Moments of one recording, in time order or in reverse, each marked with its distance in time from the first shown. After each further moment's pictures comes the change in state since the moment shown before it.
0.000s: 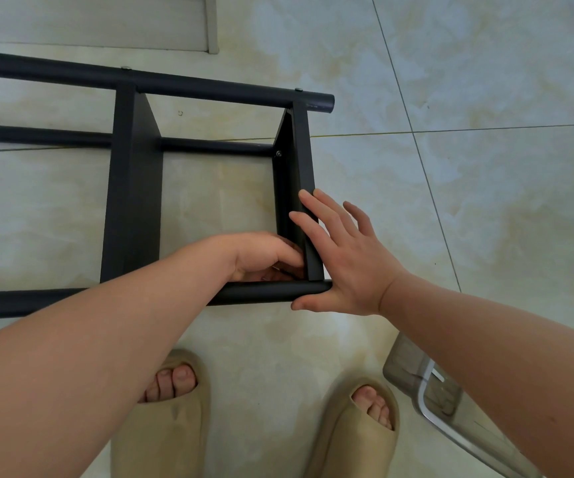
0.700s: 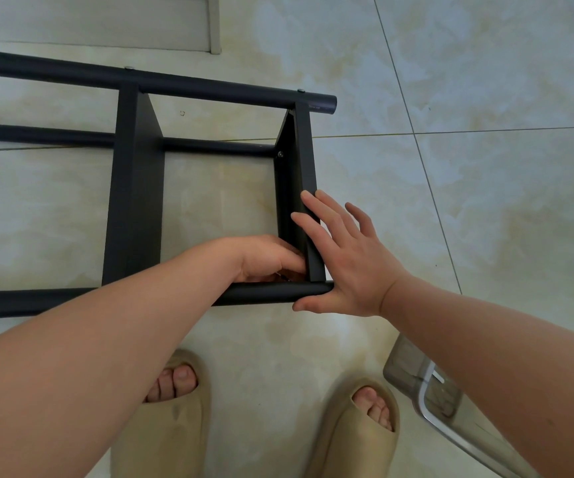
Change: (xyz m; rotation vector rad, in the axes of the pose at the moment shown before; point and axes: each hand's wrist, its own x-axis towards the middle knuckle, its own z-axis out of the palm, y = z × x) left_hand -0.003 0.002 0.005 0.101 0.057 -0.010; right_hand 0.000 0.001 0.001 0.005 0.011 -0.004
